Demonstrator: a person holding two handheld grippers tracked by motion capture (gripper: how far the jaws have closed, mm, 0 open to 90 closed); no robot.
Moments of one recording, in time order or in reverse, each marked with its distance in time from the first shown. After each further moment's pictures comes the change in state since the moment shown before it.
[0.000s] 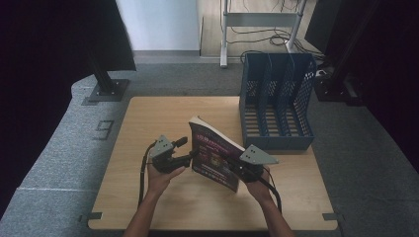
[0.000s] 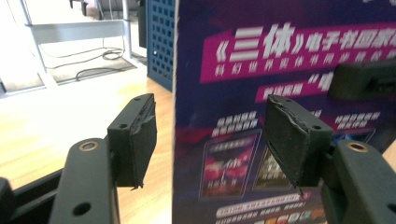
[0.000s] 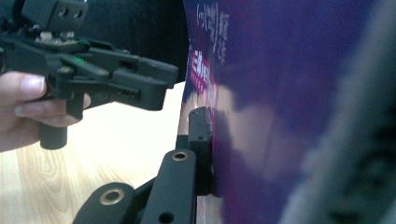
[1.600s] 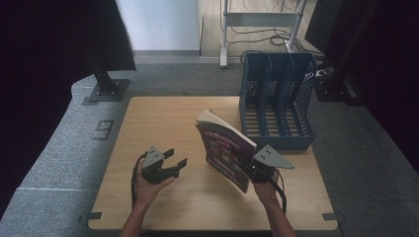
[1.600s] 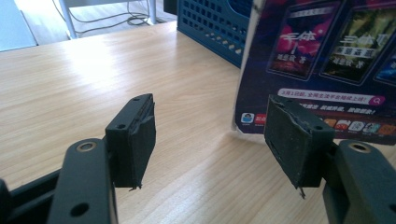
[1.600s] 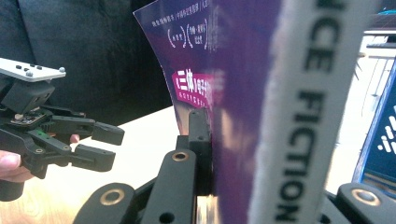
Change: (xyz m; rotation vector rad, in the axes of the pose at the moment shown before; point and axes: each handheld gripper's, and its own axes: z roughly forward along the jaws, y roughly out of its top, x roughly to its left) left arm 0.011 -0.030 -0.028 0.119 0.108 -0.020; right arm -0.004 0.013 -0.028 -0.115 -0.107 0.053
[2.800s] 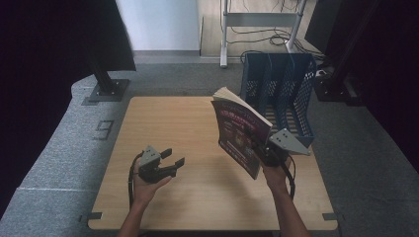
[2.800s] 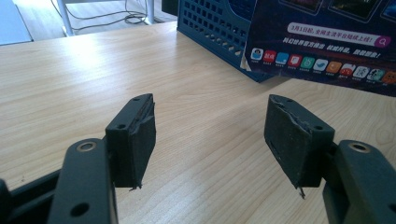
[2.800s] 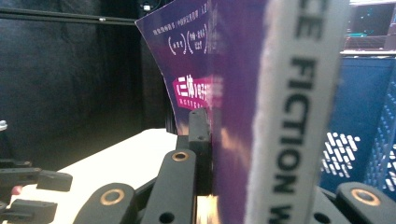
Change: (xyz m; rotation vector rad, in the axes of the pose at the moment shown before) left arm 0.005 -0.001 -0.003 0.002 -0.021 -0.023; right arm -0.032 0.041 -0.004 -0.063 -0.123 0.017
